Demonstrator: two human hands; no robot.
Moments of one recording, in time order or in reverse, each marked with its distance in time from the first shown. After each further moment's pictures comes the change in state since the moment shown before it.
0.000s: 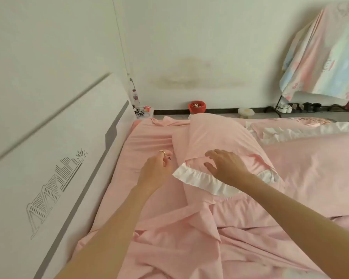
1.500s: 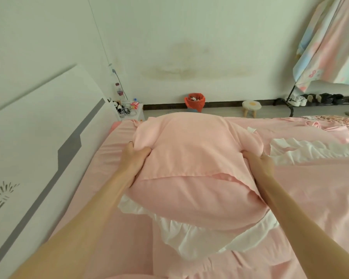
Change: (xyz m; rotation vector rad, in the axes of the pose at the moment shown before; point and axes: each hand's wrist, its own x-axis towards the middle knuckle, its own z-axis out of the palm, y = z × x) left_hand 0.276 0.046 0.136 -0.348 0.215 -0.410; right_hand 0.183 0.247 0.048 1.190 0.270 0.941
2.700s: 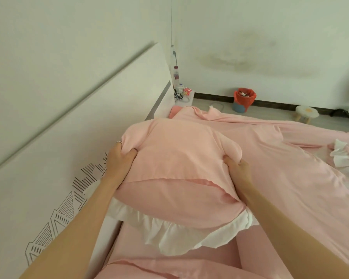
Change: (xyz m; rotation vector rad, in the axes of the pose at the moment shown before) left_hand 0.110 -0.186 -0.335 0.099 0.225 0.022; right_hand -0.166 0.012 0.337 0.012 -0.362 -0.109
